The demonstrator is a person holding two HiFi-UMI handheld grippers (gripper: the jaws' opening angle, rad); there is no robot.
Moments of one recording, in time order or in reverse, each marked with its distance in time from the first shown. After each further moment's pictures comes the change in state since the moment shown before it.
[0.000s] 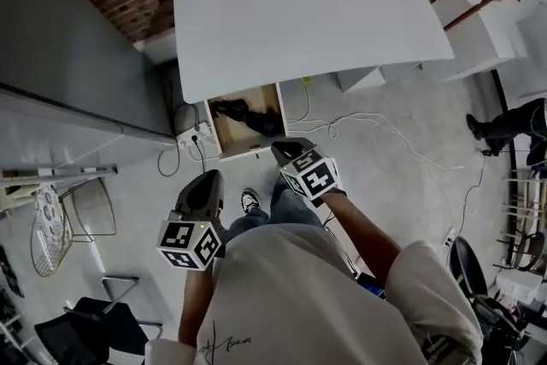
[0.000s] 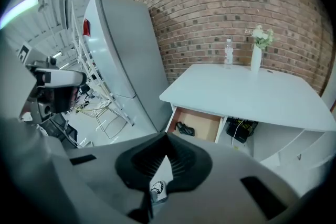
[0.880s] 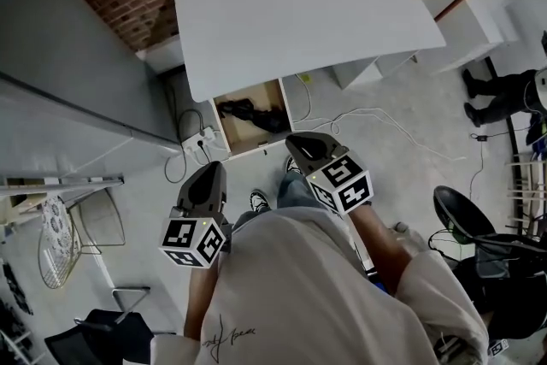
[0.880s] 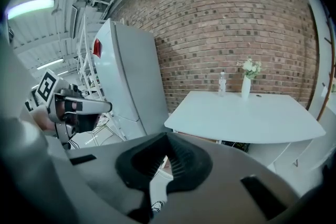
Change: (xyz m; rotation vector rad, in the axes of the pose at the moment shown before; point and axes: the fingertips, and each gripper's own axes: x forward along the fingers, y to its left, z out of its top) left arm -0.038 0.002 0.028 0.046 -0.097 -0.051; right arm -0.097 0.048 0.060 -0.018 -0.237 -0.078
